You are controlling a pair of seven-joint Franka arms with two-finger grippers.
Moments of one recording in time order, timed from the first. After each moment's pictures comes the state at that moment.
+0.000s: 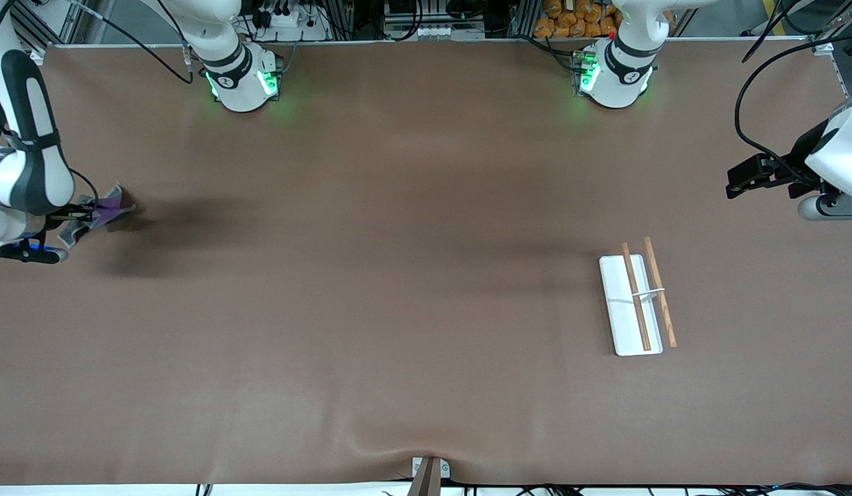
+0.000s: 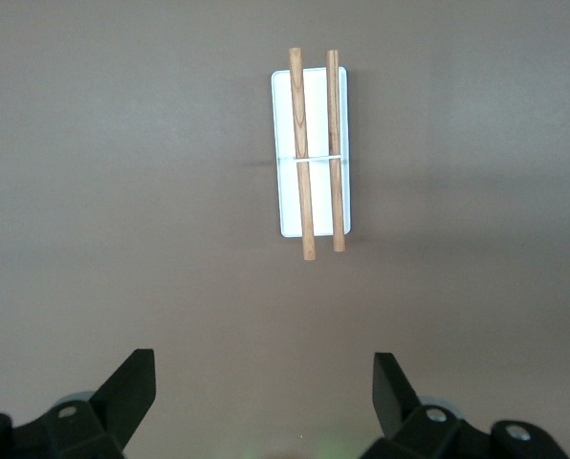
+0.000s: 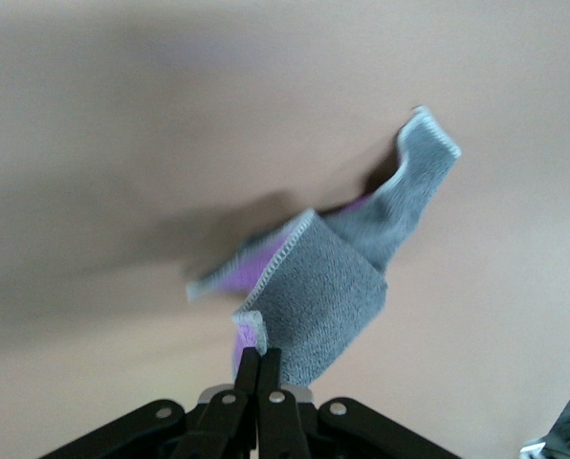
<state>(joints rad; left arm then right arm) 0.05 0.05 -0.12 -1.55 0.02 1.53 -0.04 -0.33 0.34 -0.08 -1.91 -0.26 1.81 -0.13</state>
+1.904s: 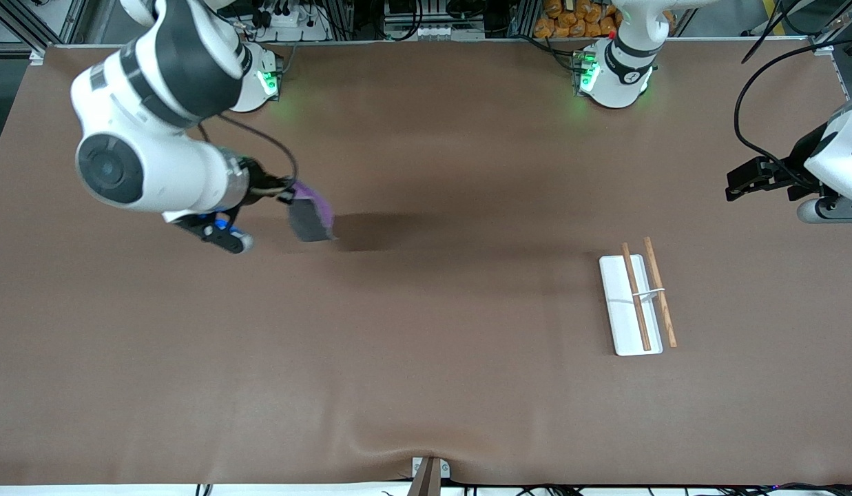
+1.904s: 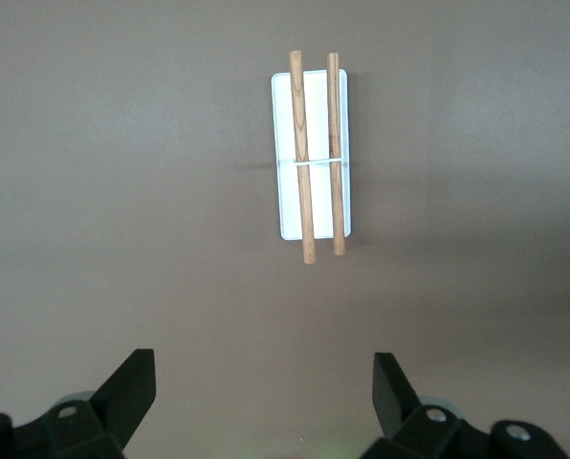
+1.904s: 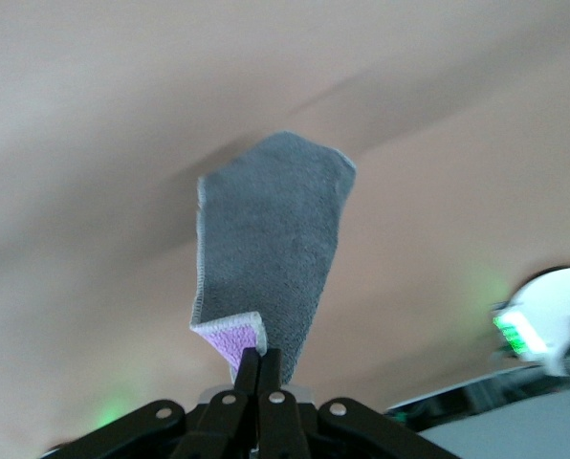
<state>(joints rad) 0.05 0.06 -0.11 -1.55 0.02 1.54 -0.04 0.45 0.31 -0.07 -1.40 0.37 1.41 0.86</state>
